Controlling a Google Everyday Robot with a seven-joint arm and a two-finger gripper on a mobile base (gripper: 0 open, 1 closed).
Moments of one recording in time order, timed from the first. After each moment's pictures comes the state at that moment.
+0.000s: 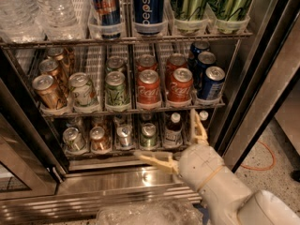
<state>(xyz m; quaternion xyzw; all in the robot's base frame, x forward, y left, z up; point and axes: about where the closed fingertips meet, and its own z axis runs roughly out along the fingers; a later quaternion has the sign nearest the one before) 0.444 -0.053 0.829 -0.27 0.64 0.15 0.71</state>
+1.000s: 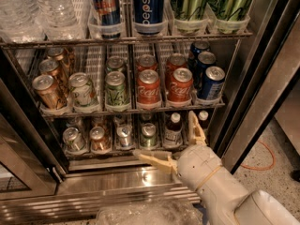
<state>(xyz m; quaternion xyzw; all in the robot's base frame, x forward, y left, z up) 0.447 -0.048 0.825 -0.24 0.64 0.18 0.71</state>
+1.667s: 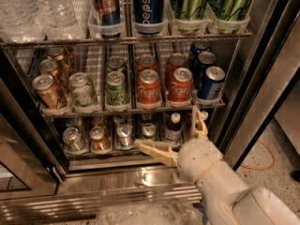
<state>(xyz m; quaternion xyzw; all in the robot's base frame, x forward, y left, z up) 0.459 -0.054 0.838 -0.21 0.65 0.17 0.71</state>
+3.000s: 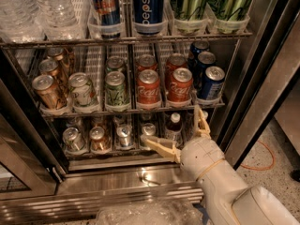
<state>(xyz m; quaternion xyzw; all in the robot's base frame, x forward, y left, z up) 0.473 -0.070 0.829 -0.20 0.64 0.15 0.72</state>
